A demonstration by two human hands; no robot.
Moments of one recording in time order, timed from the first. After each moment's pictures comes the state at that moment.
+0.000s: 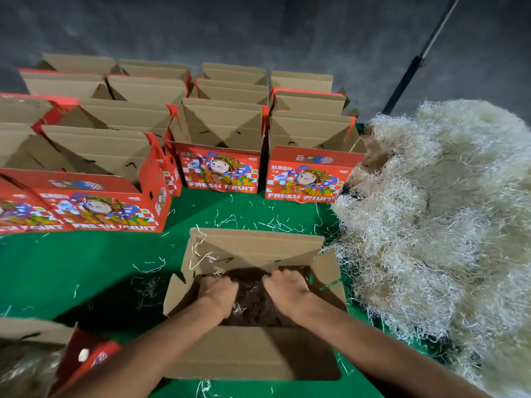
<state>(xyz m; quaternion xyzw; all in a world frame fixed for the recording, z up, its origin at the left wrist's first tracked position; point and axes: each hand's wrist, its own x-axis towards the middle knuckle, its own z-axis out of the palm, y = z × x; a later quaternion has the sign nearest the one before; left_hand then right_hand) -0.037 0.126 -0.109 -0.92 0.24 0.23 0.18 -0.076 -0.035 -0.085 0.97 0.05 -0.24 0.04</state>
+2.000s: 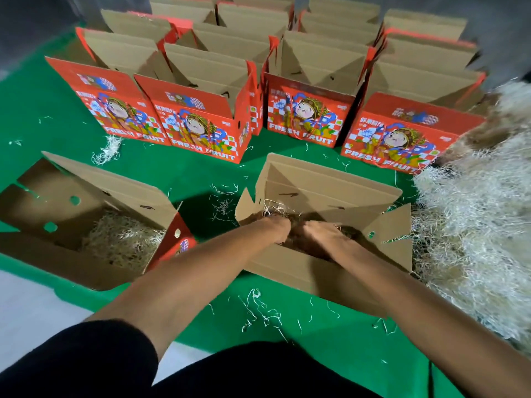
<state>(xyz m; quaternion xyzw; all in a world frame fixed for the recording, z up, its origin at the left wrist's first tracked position) -0.058 0.157 -0.097 -0.94 0.11 0.33 -0.05 -0.063 0.016 -0.101 0.94 0.19 -0.28 0.00</state>
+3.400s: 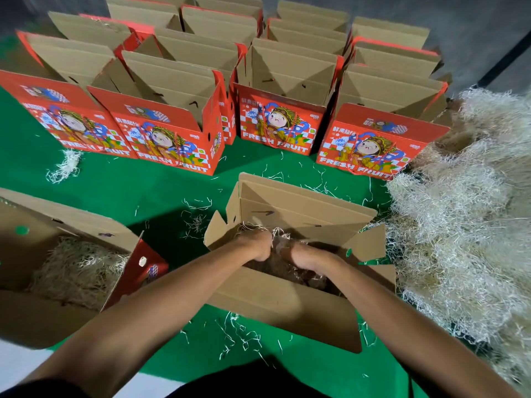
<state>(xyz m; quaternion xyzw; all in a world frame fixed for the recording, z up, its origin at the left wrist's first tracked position) -0.040 0.141 -0.110 -0.93 0.10 0.35 -0.06 -0.066 -0.005 -0.106 0.92 0.19 -0.31 -0.12</state>
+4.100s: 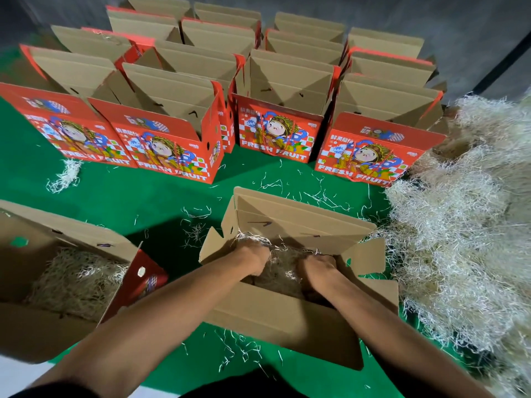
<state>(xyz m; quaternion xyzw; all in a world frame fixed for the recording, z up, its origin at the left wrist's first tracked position) -0.040 0.143 -0.113 -0.90 0.20 0.37 0.11 -0.076 -0.022 -0.109 0.92 0.06 -0.37 0.11</state>
